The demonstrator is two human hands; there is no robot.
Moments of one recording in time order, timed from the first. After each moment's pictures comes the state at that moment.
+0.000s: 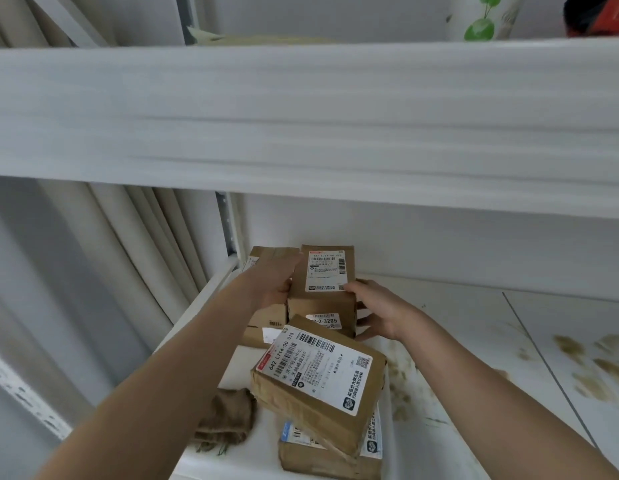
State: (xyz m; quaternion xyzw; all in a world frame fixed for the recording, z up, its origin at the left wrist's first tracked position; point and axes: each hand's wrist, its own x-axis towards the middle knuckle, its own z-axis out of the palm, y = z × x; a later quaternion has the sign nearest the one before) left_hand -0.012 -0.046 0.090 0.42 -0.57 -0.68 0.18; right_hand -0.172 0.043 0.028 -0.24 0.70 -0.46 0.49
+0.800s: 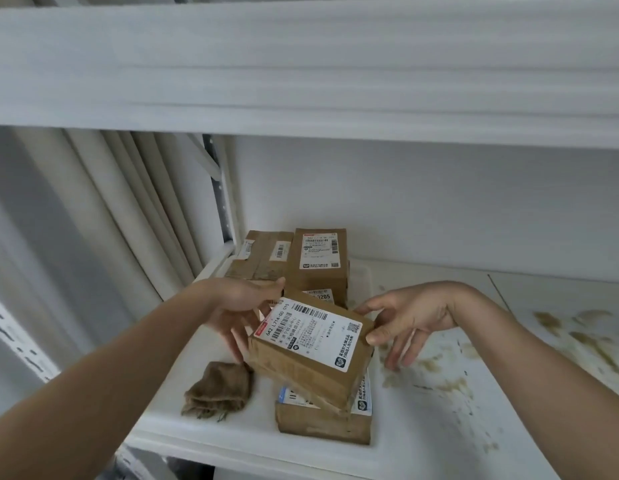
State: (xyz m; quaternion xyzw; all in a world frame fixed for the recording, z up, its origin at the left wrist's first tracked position) left_hand 0.053 -0.043 0.063 0.46 -0.65 -0.58 -0.18; right_hand -0.180 0.133 0.070 -0.44 0.66 -0.13 0.59
